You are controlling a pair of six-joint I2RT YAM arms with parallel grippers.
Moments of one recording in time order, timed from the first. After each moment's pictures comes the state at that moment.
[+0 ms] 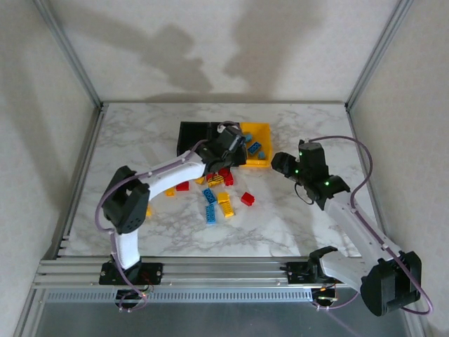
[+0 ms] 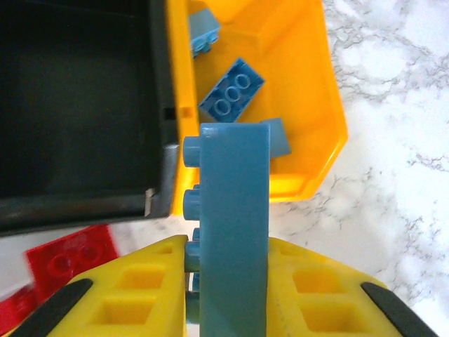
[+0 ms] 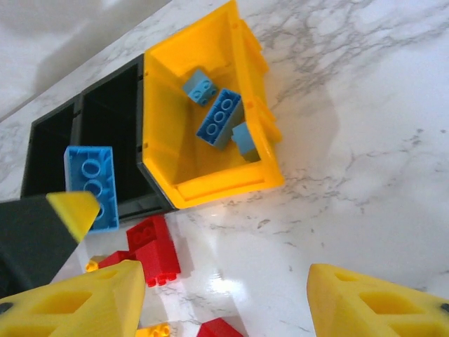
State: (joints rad) left arm -0.76 1.91 1.50 -0.35 -0.14 -0.72; right arm 0.36 1.05 0.81 -0.41 -0.03 0.67
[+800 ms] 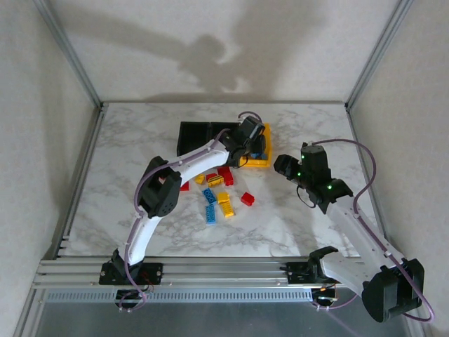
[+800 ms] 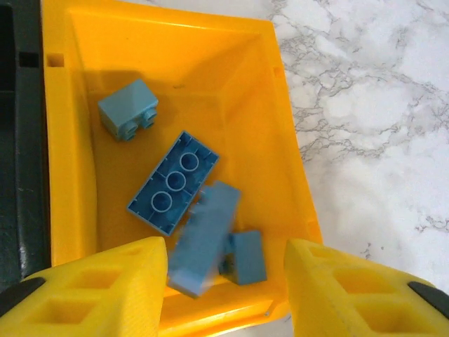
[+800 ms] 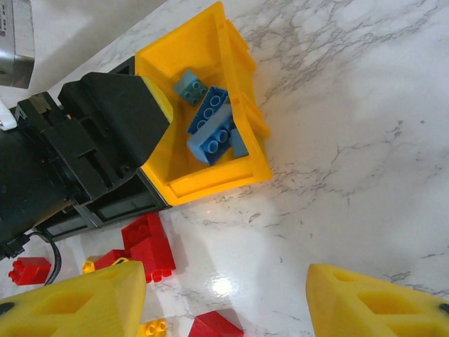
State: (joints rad) left arm -0.76 2.25 1.92 -0.42 -0.18 -0.67; right arm 0.36 1.01 0.79 -0.44 -0.01 0.69
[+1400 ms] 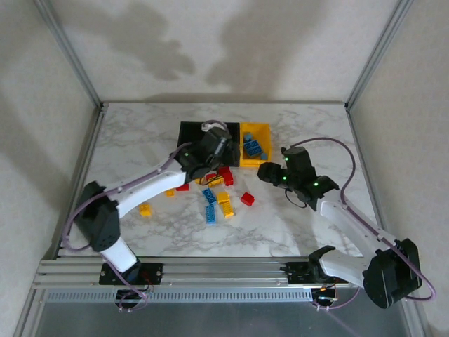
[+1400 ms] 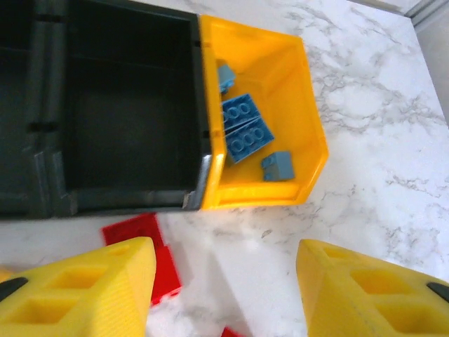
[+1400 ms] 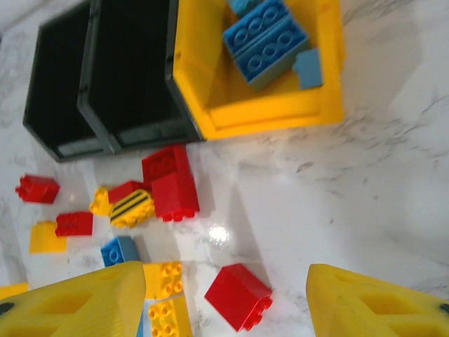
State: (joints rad) left arm -0.77 1.60 1.29 -0.37 -0.25 -0.73; right arm 0.50 1.13 0.80 -0.41 -0.09 0.64
